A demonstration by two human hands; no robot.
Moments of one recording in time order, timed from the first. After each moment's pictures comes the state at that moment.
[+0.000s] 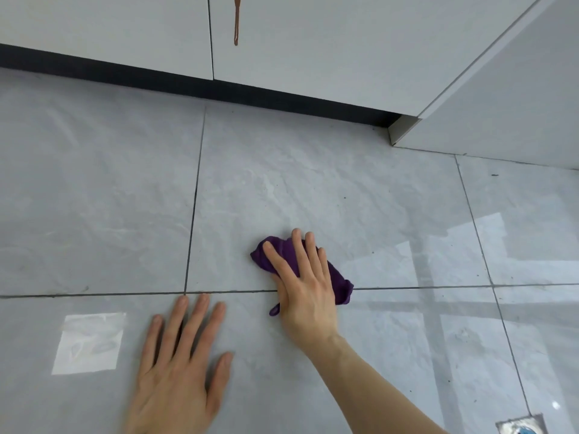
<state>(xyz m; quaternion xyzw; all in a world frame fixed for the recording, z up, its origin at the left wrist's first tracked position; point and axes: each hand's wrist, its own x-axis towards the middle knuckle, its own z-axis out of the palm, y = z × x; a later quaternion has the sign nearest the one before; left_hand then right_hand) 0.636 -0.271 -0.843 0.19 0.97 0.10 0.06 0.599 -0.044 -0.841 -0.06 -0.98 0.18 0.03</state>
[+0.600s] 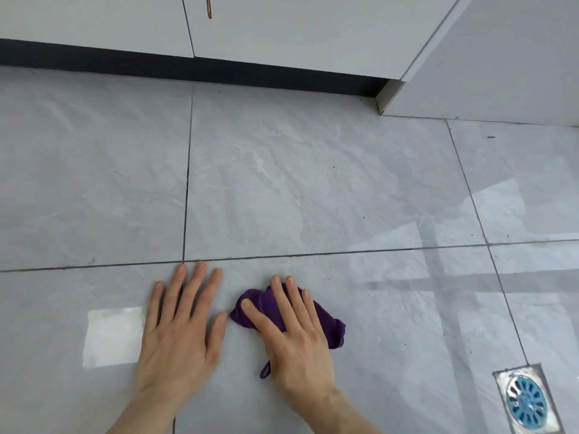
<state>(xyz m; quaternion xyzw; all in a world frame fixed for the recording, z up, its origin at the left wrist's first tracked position) 0.638 -0.273 -0.842 0.21 0.97 0.09 0.09 0.722 -0.085 -0.831 -0.01 -0.97 0.22 -0.02</state>
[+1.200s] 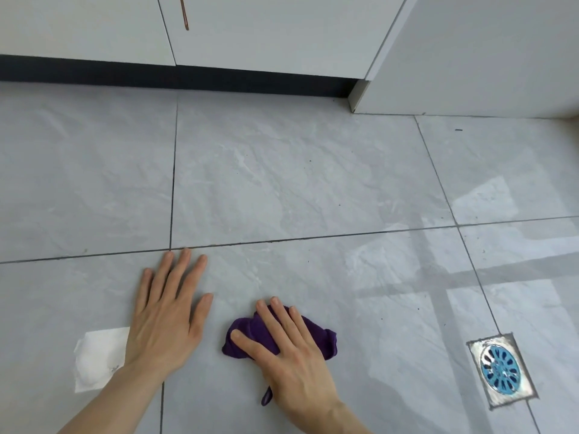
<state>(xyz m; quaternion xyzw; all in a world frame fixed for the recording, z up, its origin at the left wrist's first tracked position) 0.639 -0.277 -0.846 0.22 0.97 0.11 0.08 0.784 -0.078 -0.827 0.06 -0.98 0.20 -0.04</state>
